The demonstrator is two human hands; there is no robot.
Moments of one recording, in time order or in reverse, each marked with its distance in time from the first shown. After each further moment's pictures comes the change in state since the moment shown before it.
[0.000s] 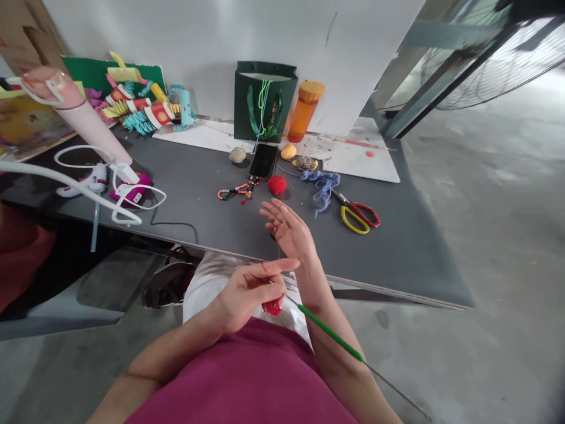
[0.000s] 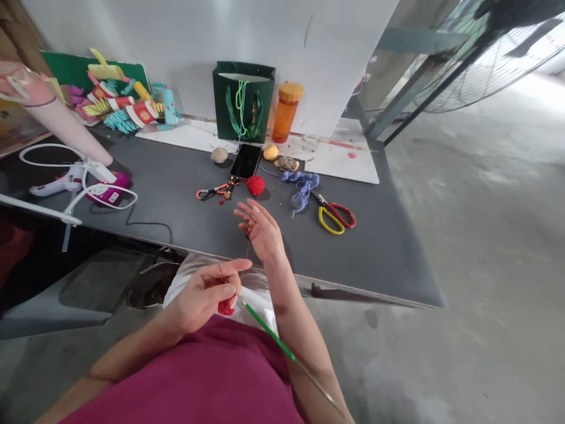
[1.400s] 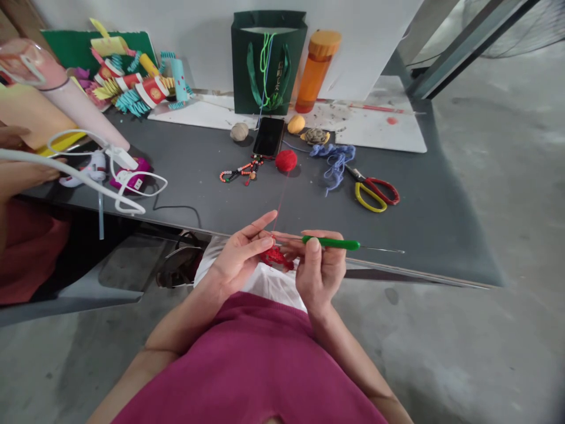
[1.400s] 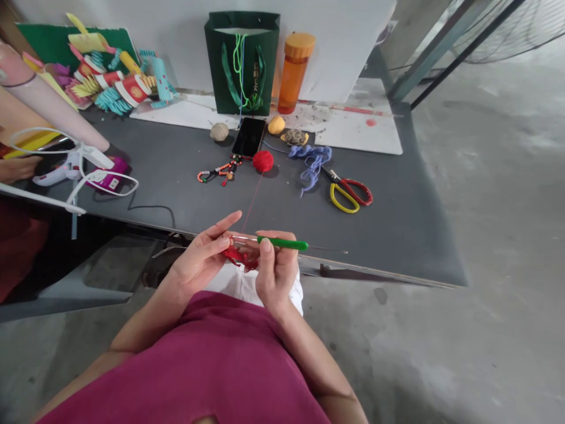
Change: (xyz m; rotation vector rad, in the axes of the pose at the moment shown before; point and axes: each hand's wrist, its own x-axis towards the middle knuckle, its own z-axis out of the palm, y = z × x) left_hand 0.016 0.014 -0.025 -0.091 0.201 -0.044; right_hand -0.117 0.010 0.030 -0.377 0.276 -0.536
